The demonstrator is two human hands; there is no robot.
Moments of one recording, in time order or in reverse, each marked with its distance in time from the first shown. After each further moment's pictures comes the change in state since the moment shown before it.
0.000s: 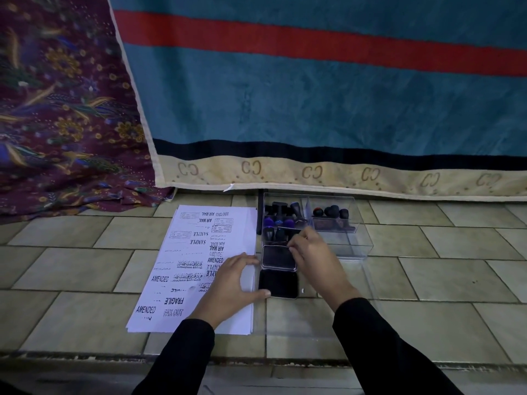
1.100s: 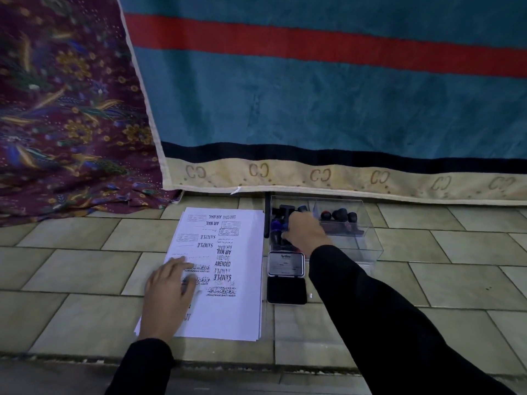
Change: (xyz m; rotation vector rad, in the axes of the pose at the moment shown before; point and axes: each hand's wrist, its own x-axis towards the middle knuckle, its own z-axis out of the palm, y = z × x) left_hand -0.040 -0.070 -0.068 0.411 0.412 -0.174; right_hand 0.087 -0.024 0.004 -0.096 -0.326 0.357
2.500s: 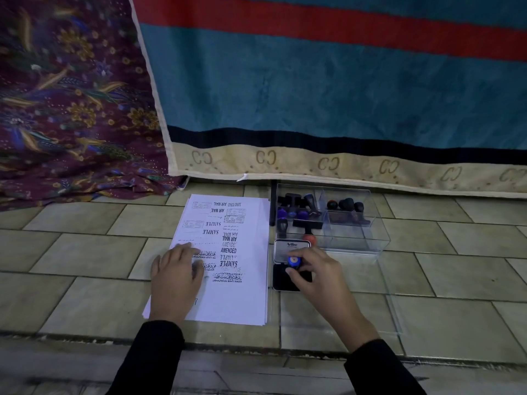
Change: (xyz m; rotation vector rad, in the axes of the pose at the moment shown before) left_hand 0.000 0.008 0.002 0.117 0.026 -0.038; right_hand -0.124 0.028 0.042 0.541 0.286 -0.363
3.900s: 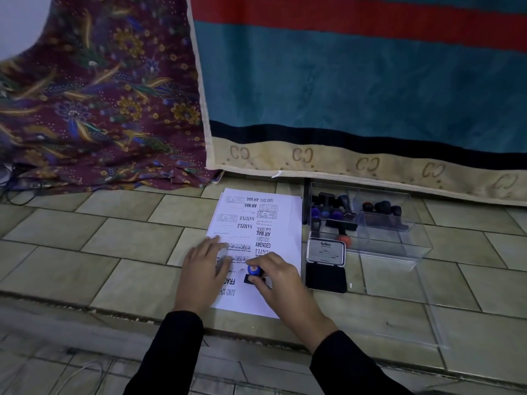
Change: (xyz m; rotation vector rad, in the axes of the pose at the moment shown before) left_hand -0.002 -0.025 -0.009 -0.118 -0.114 0.061; right_hand 0.007 -0.066 0.090 0.011 -0.231 -0.157
